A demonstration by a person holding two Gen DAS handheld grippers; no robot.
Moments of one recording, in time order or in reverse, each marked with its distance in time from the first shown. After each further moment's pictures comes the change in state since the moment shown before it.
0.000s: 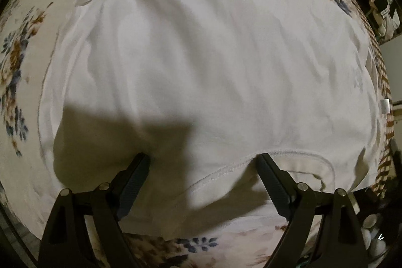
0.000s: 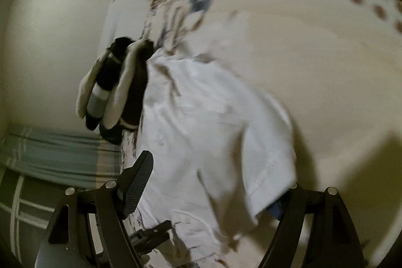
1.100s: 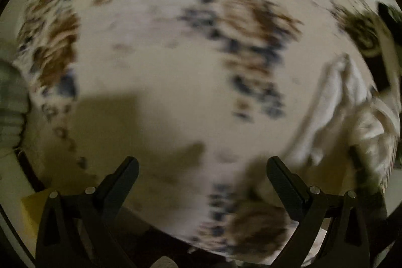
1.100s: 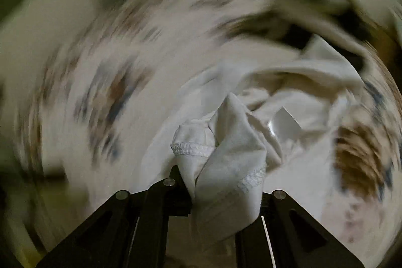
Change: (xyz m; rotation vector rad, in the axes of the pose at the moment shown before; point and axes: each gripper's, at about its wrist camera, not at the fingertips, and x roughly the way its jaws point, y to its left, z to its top) left arm -0.103 0.256 -0.093 -0.645 -0.074 0.110; right arm 0.188 0.265 -0.283 -1.339 0.381 -0.327
